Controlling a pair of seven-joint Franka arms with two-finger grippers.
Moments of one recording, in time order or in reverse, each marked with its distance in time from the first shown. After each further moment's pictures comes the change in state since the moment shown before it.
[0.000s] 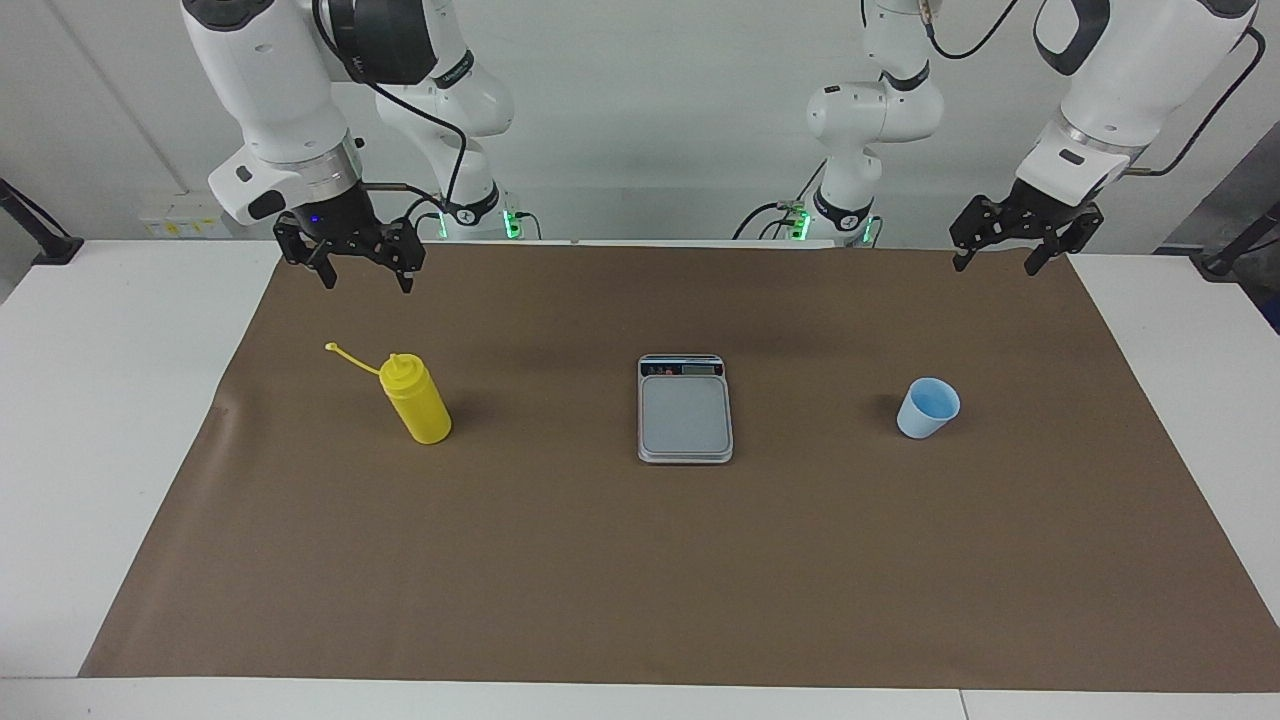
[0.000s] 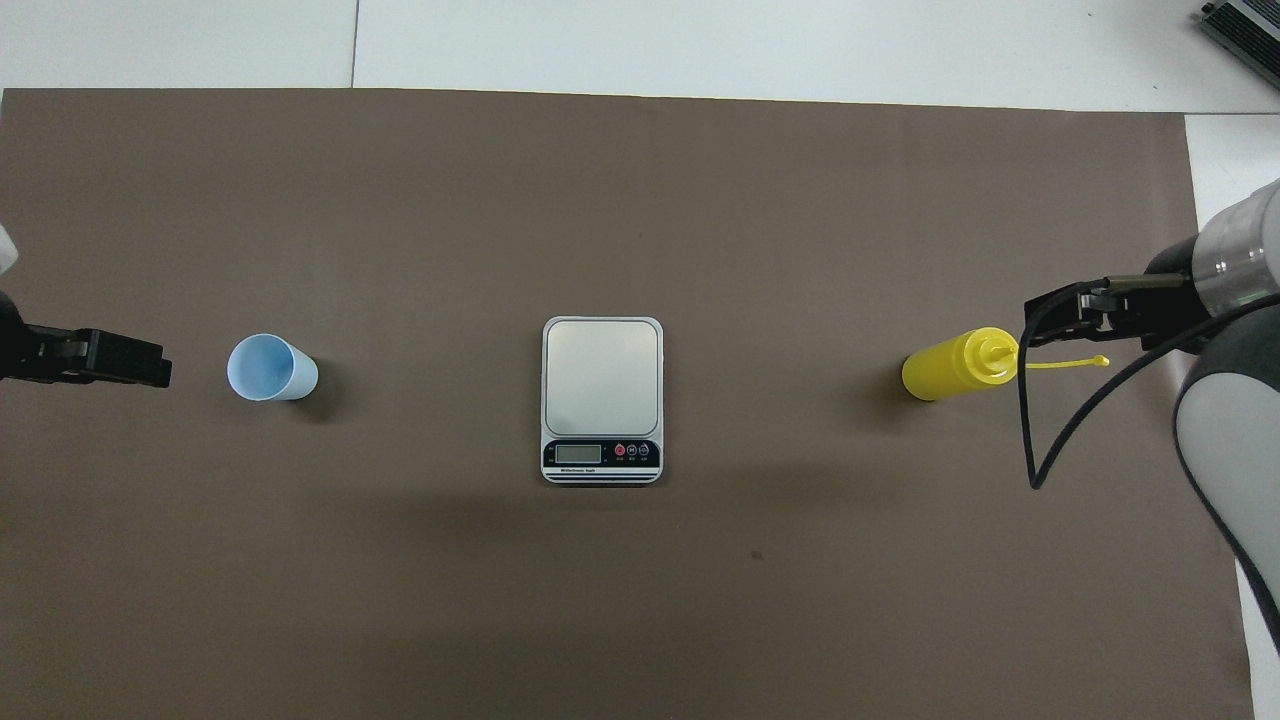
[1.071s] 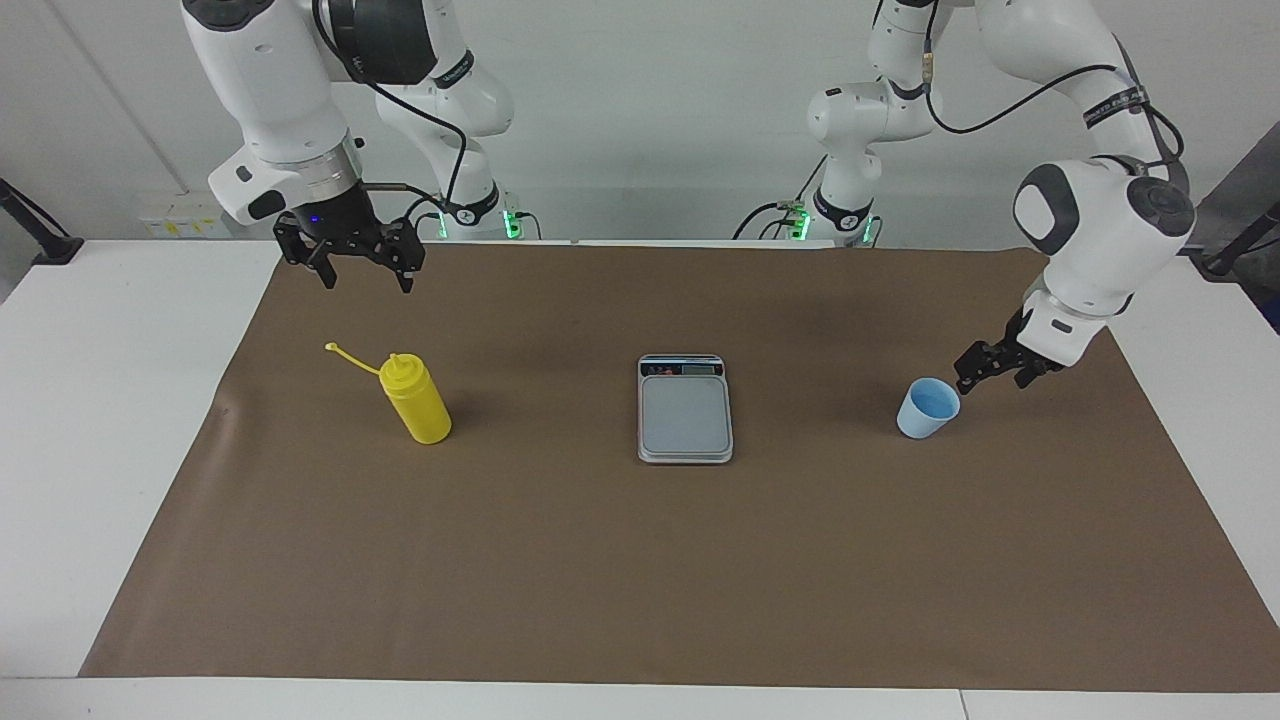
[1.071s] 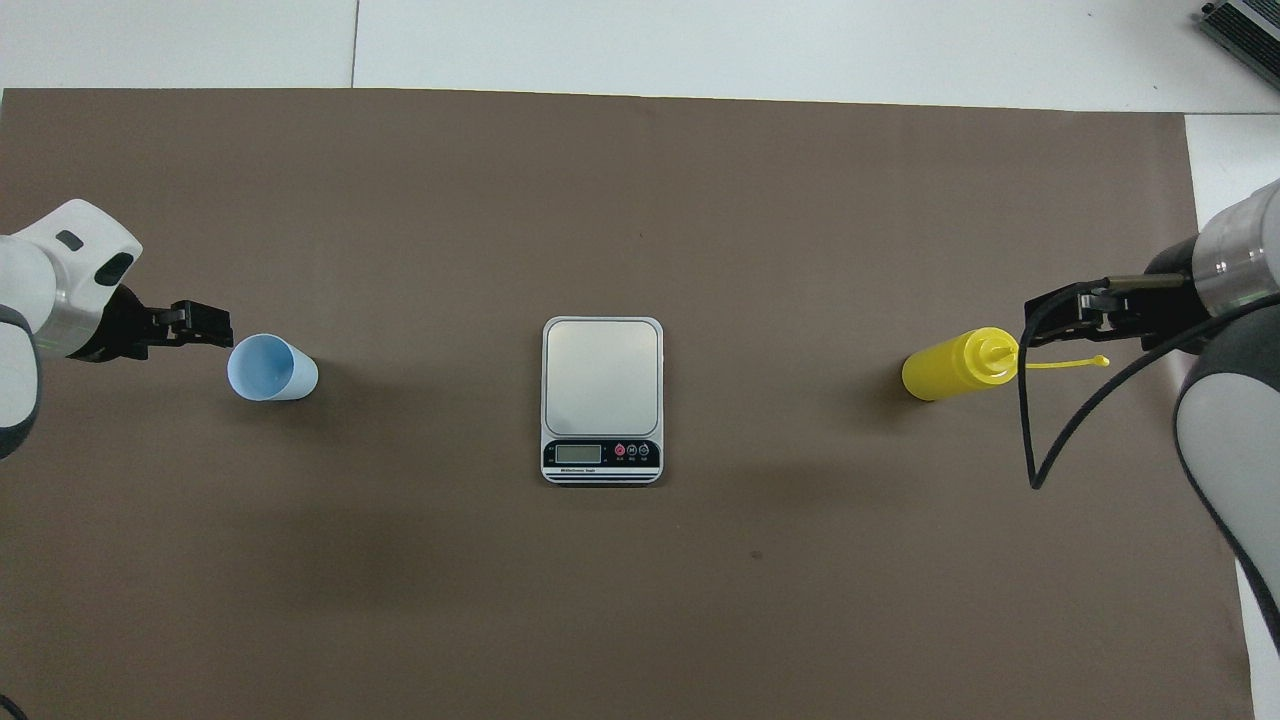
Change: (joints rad) left arm 0.091 0.208 0.008 -0.279 -0.002 0.508 -0.053; right arm 0.000 0.000 0.000 0.000 0.000 0.000 0.000
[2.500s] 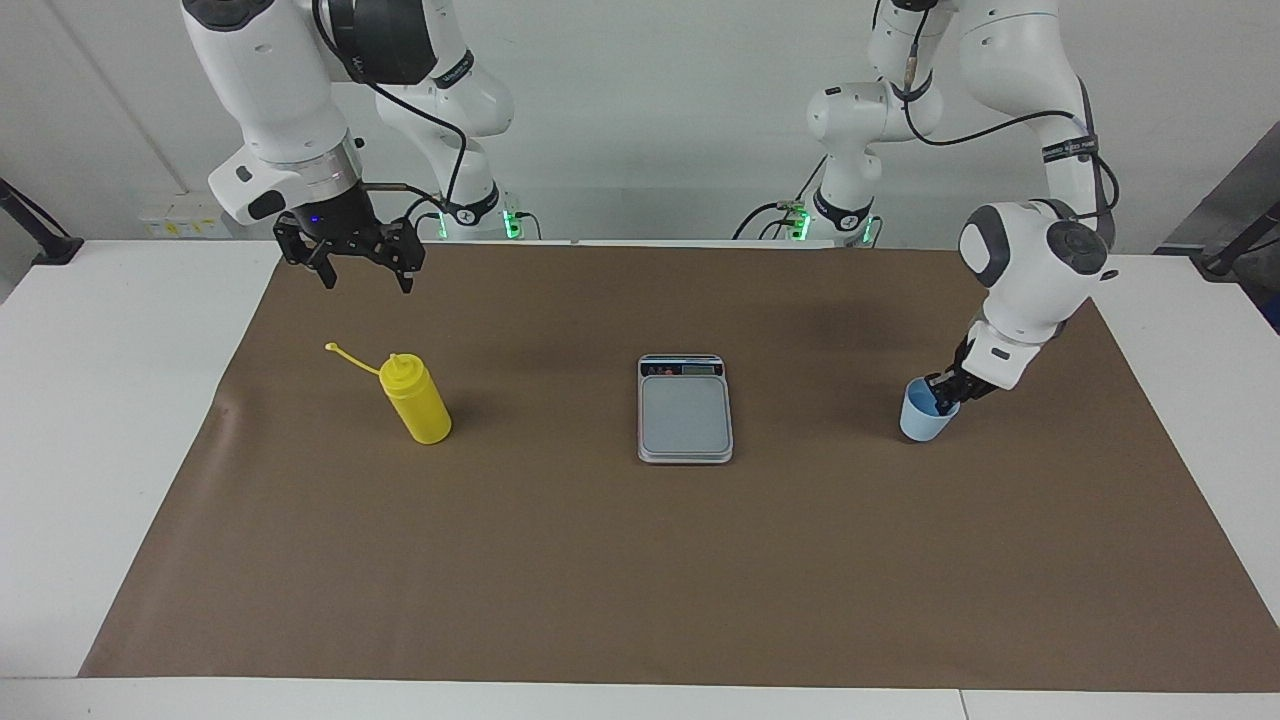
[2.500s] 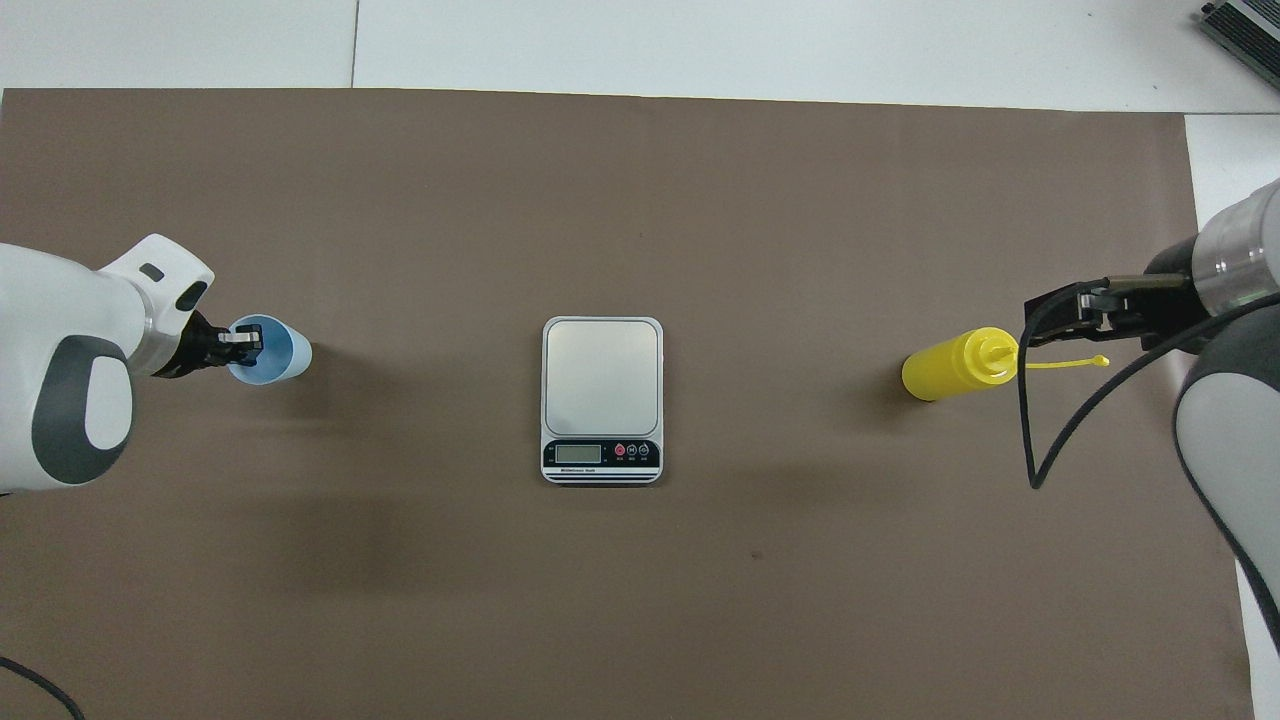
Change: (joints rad) left arm -0.031 0.036 -0.015 -0.035 -0.001 0.106 -0.074; right arm 0.000 0.000 0.000 0.000 0.000 0.000 0.000
